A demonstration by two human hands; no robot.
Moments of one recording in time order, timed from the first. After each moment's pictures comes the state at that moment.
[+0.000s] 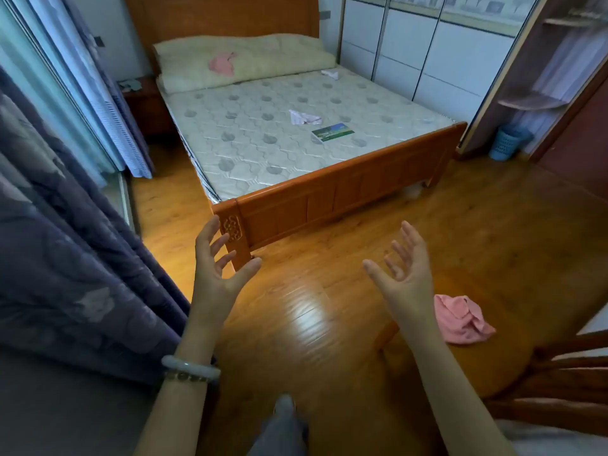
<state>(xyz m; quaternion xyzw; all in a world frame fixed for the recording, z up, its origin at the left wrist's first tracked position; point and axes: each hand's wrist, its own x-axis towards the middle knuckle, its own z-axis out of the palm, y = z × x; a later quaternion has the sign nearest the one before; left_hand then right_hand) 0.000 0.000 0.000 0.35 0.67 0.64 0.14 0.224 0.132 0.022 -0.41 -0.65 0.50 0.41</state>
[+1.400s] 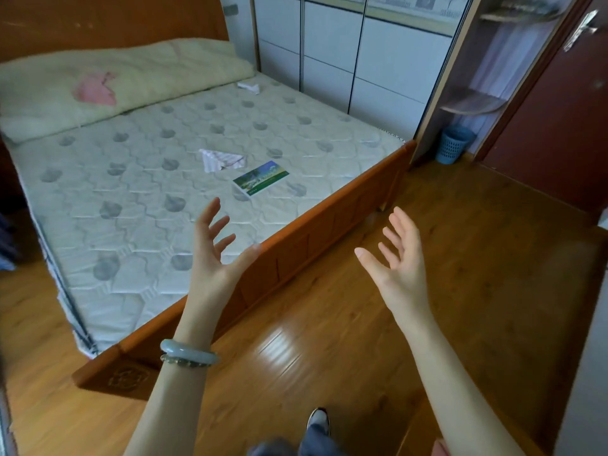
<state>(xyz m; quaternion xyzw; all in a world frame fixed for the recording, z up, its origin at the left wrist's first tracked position) -0.174 0.595 0.024 0.45 0.61 0.61 0.21 0.063 0.680 0.021 -0.45 -0.62 0.44 0.46</state>
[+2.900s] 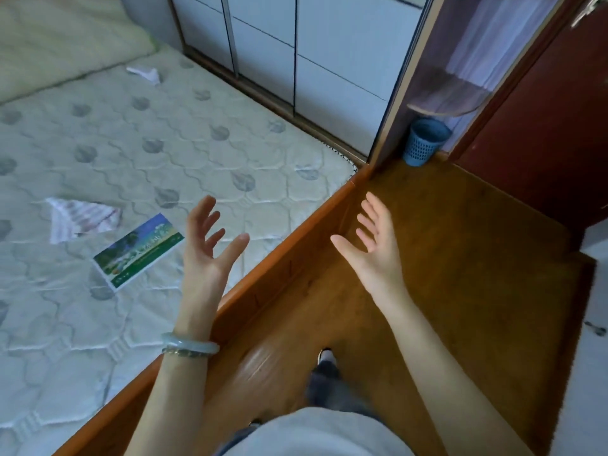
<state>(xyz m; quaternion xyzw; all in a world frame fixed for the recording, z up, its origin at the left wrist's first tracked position) -0.090 1.244 -0.025 0.41 0.61 0.63 0.27 0.129 1.319 -0.009 -0.50 -0.61 0.47 0.40</state>
